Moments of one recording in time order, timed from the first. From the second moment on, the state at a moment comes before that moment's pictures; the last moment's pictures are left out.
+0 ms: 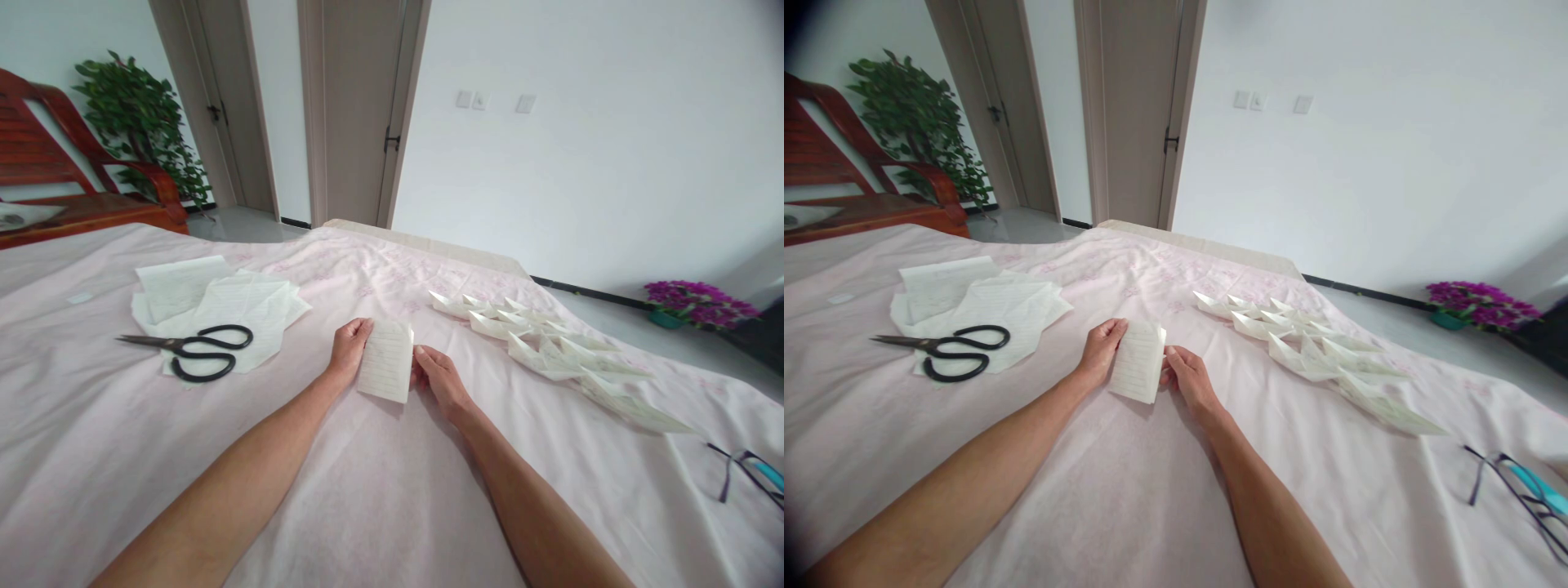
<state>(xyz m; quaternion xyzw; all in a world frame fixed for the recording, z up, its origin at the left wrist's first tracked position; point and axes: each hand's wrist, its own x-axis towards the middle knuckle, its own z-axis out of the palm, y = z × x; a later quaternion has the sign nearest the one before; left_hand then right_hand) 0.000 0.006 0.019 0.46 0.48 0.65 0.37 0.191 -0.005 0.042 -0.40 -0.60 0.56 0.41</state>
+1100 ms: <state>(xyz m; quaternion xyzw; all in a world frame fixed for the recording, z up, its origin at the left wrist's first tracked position) -0.012 0.004 0.023 0.72 0.41 0.40 0.38 0.198 0.015 0.022 -0.47 -0.44 0.51 0.57</state>
